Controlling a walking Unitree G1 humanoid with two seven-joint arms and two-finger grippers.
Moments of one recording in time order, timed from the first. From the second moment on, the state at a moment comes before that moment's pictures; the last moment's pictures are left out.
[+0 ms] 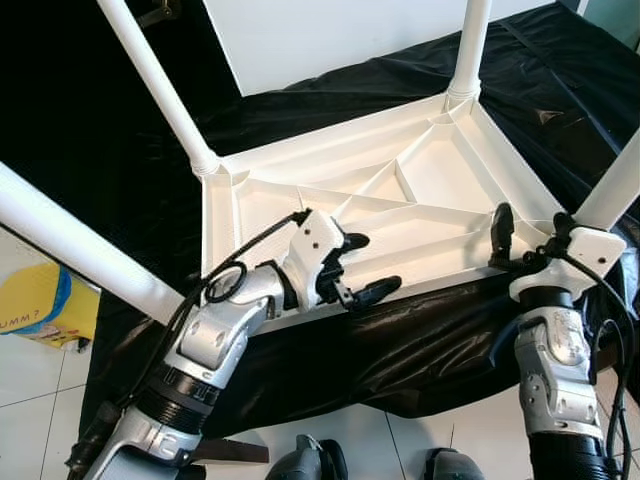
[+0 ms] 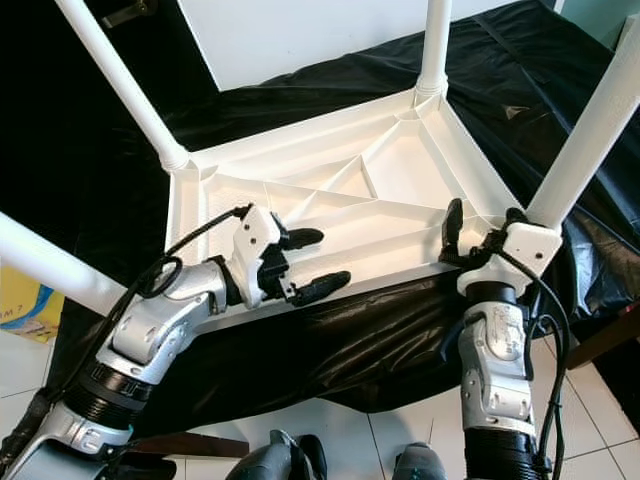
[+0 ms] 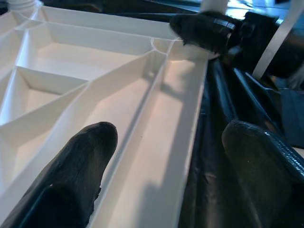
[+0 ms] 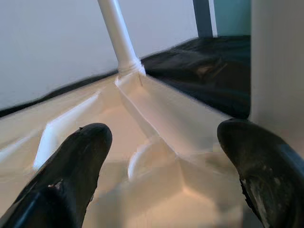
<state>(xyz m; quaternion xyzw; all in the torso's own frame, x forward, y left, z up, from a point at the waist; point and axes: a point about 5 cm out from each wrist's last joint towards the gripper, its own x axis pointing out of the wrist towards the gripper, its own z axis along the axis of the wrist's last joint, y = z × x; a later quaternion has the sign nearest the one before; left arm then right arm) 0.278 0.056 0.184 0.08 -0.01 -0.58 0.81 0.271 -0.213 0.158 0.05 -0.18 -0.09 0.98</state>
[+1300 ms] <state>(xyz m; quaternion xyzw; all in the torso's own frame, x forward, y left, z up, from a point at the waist) 0.308 0.049 0.147 0.15 0.07 -0.48 0.86 0.264 -0.187 0.153 0.03 -0.14 0.03 0.99</state>
